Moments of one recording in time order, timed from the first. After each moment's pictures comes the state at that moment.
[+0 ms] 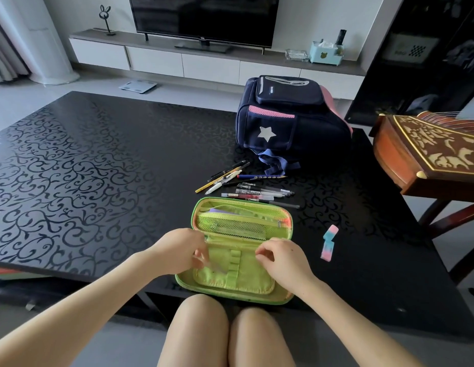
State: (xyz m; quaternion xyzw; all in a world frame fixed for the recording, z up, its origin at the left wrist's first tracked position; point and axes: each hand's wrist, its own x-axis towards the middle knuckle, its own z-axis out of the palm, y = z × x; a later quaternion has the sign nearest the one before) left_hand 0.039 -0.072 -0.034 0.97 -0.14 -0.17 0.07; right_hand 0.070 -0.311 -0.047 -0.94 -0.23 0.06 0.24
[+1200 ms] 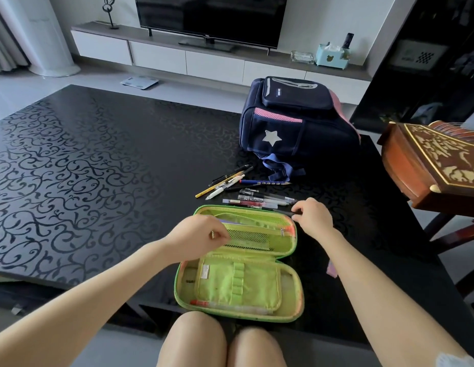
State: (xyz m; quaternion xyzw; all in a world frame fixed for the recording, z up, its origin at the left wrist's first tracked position) left_hand 0.074 -0.088 -0.019 0.96 -0.09 -0.05 0.25; right_hand 0.224 -0.339 -0.065 -0.99 -0.07 0.05 0.12
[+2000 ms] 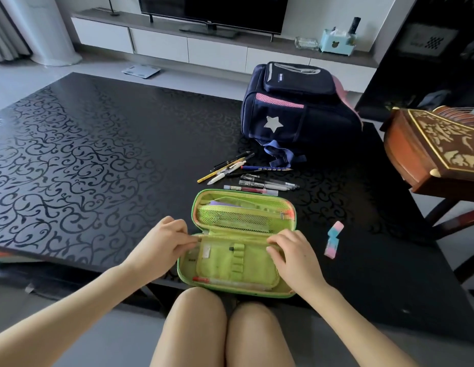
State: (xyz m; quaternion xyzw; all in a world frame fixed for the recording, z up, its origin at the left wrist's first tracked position) left_hand 0.008 -0.049 -0.060 0.97 -0.09 0.08 0.22; right_hand 0.075 -0.330 -0.076 -0.93 -0.27 -0.07 0.22
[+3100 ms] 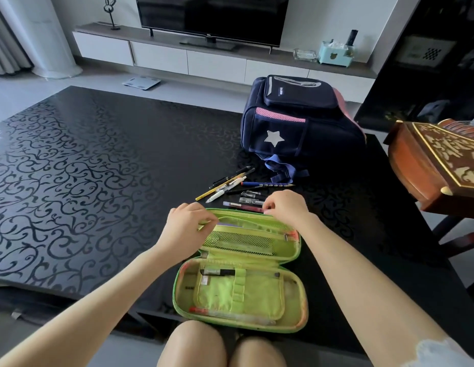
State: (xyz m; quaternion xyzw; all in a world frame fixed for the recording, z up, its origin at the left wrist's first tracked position) left_hand 0.086 -0.071 -0.045 0.95 -0.02 0.16 0.27; right_hand 0.237 -0.279 -0.047 -0.97 -0.24 0.07 0.07
